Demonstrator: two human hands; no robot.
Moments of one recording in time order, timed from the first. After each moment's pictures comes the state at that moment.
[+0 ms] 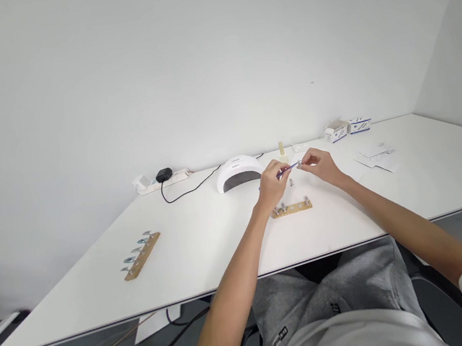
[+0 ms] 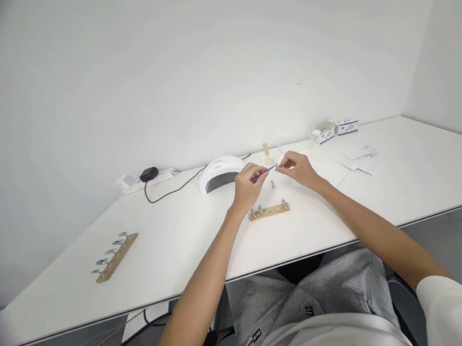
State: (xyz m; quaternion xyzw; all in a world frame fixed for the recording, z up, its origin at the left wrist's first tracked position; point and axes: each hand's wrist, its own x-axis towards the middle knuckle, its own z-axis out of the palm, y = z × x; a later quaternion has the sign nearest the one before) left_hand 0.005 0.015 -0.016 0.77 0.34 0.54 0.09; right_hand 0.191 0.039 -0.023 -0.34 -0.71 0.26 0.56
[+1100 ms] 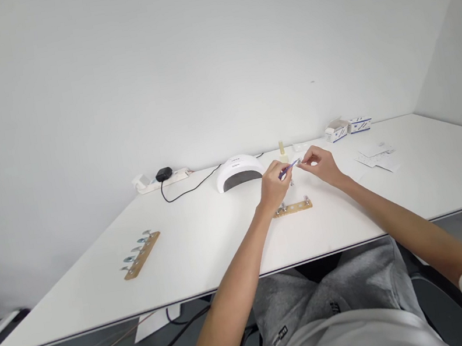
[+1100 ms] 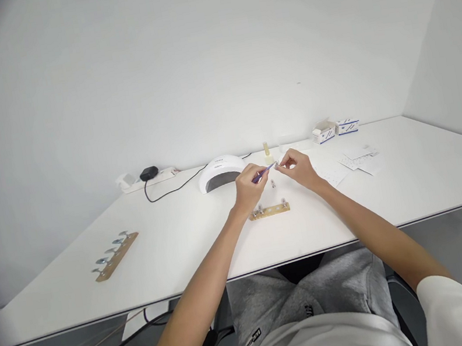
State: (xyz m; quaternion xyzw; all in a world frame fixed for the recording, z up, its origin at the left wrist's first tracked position) left_hand 0.012 0.012 -0.019 0.76 0.33 0.56 0.03; right_hand 0.187 0.032 -0.017 -0.33 -0.70 0.21 0.59
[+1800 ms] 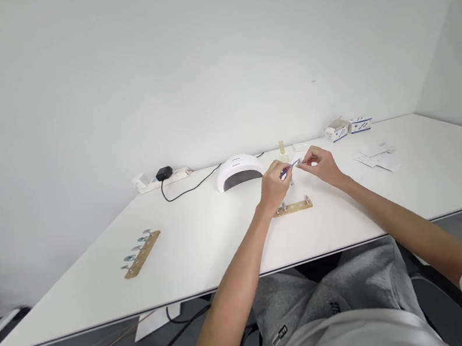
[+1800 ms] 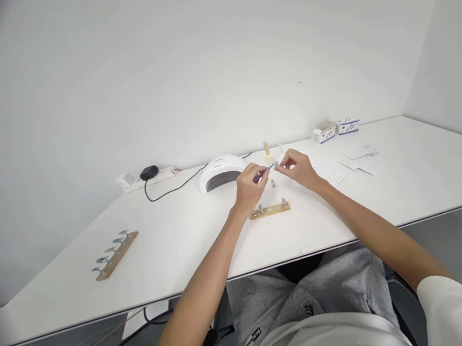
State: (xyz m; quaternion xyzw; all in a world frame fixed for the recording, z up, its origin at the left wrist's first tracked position) left_hand 0.010 0.017 -0.024 0.77 0.34 0.54 0.02; right_hand 0.188 0.032 -0.018 -0.32 -0.71 0.21 0.58
